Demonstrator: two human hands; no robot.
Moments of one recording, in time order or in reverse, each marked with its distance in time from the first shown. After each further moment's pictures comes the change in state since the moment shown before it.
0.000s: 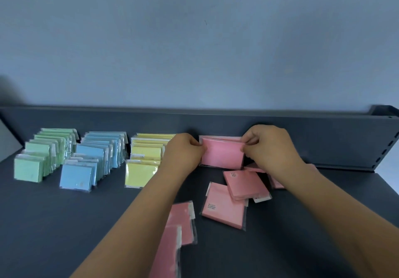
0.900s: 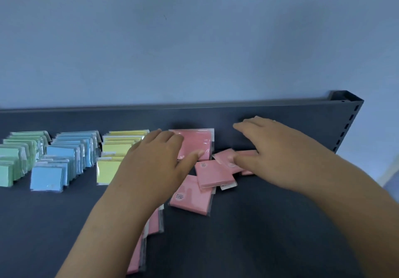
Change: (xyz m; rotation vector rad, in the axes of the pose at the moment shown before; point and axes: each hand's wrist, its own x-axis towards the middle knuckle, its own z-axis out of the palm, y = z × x) left_hand -0.099 0.045 -0.020 0.883 -0.019 0.491; right_hand -0.073 -0.007 -0.098 -0.461 -0.264 -0.156
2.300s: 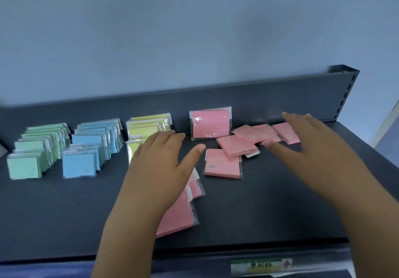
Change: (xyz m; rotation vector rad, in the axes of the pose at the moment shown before) left_hand -0.068 -0.058 0.003 -0.252 0.060 0.001; right_hand -0.075 -0.048 0.048 0.220 0.292 0.391
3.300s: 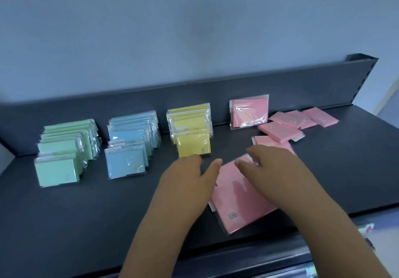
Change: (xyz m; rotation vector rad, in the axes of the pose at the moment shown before) left_hand -0.020 -0.111 -0.021 -0.291 -0.330 -0.145; right_hand -0.043 -0.172 0.110 -0.106 -0.232 0.194
